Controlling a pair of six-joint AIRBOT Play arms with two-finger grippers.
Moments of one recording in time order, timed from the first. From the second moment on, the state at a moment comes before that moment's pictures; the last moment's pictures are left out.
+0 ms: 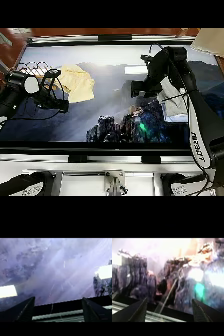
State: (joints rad) left arm -0.29 -1.26 1.28 1.60 -1.39 -1.62; right arm 0.29 -1.63 1.76 1.80 -1.55 -1.41
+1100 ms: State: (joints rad) left arm -0.29 -1.32 1.28 1.51 -1.16 -1.72; right arm 0.29 -1.63 1.76 1.83 -1.43 -1.43
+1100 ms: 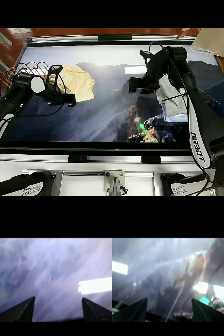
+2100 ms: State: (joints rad) left arm -0.07 -2.05 1.95 1.51 -1.07 -1.66; right arm 0.29 -1.64 1.76 1.84 -1.34 -1.44
